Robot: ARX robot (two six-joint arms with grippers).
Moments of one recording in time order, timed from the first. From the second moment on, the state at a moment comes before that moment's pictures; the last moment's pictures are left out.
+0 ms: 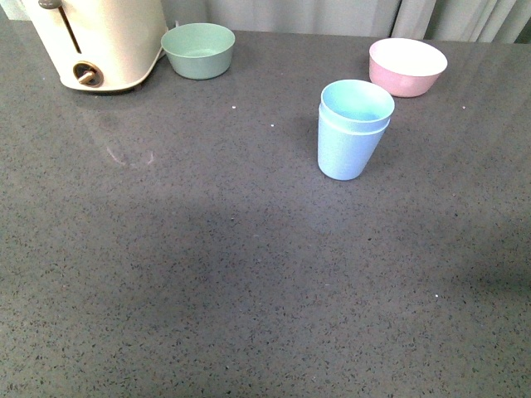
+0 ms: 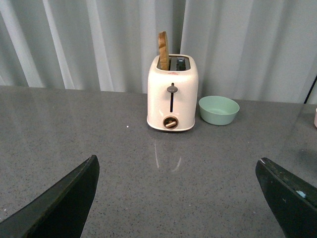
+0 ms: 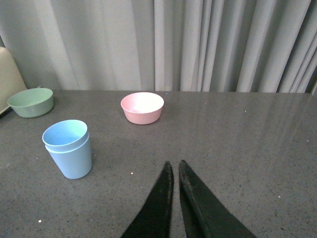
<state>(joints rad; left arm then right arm) 0.00 0.01 0.01 0.00 0.00 0.00 0.00 0.01 0.02 0.00 0.00 -0.01</state>
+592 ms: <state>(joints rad) 0.00 0.01 0.01 0.00 0.00 0.00 0.00 0.01 0.02 0.00 0.00 -0.01</state>
